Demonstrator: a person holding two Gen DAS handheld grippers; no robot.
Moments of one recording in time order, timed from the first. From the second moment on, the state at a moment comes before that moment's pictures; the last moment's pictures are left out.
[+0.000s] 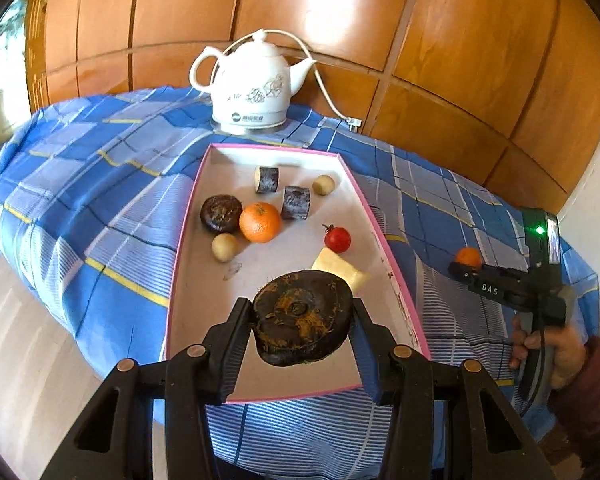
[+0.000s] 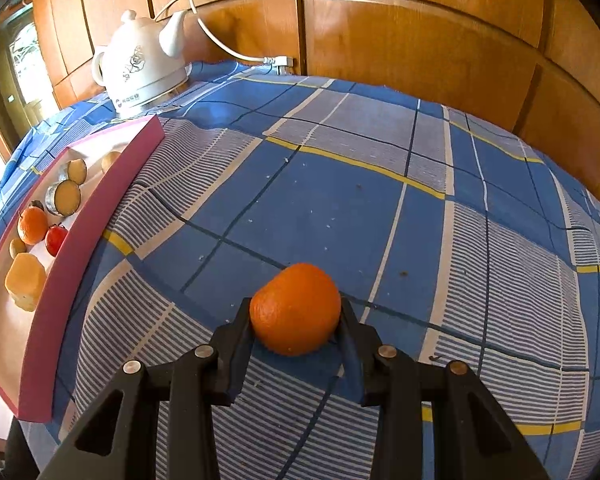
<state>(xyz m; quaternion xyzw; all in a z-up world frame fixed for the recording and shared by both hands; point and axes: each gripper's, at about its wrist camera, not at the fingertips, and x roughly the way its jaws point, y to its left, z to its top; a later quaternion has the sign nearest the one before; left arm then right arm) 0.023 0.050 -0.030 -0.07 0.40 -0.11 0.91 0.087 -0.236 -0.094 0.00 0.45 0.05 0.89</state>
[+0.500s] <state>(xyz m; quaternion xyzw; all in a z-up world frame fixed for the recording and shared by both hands) 0.032 0.067 -0.033 -0.10 0.41 -0.09 0.90 0.080 -0.239 -0.096 0.01 0.43 0.06 0.90</state>
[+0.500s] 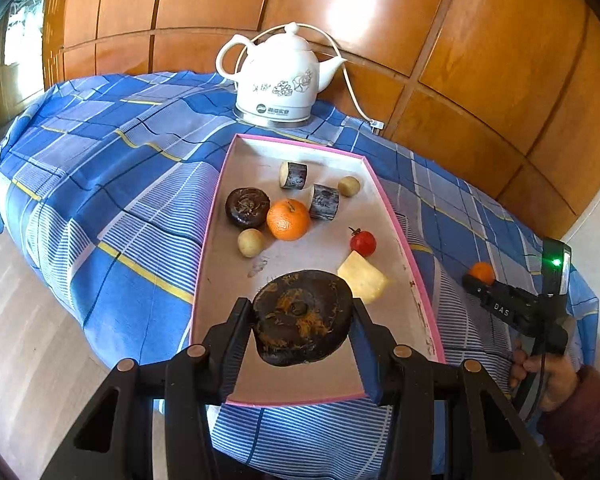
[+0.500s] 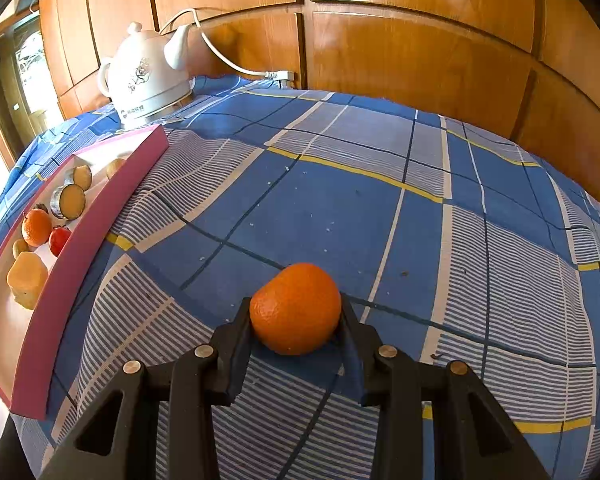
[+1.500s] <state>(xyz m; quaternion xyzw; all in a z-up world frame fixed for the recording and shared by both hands) 0.106 0.045 -0.078 -0.08 0.46 -0.06 0.88 0.079 -0.242 -0.096 0.02 0.42 0.06 0.90</state>
